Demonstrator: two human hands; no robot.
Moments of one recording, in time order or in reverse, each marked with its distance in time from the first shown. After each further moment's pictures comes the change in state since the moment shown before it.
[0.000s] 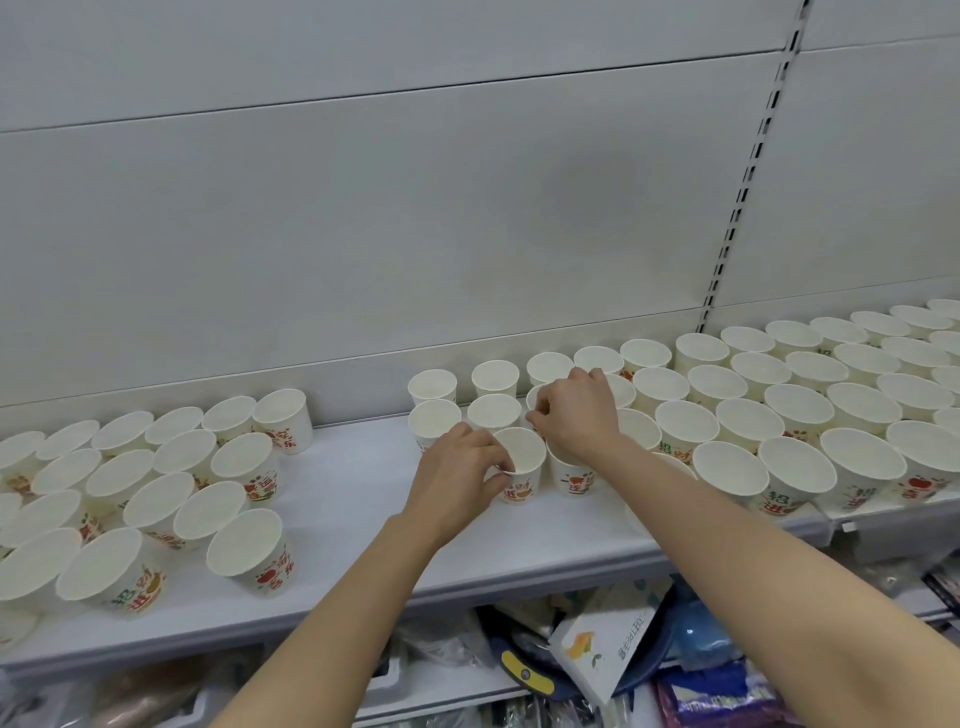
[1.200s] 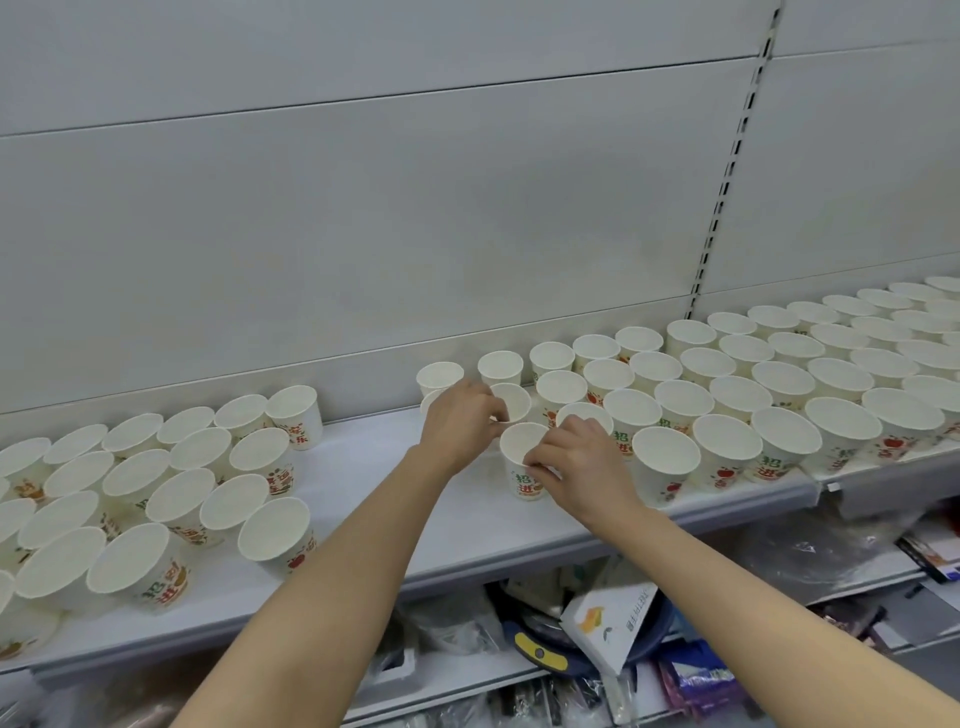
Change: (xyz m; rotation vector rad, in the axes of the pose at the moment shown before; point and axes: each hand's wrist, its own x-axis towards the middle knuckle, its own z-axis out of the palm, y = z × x) left_hand 0.040 -0.026 -0.010 0.091 -0.047 0.002; right_hand -0.098 -0.026 0.003 0.230 0.275 -0.310
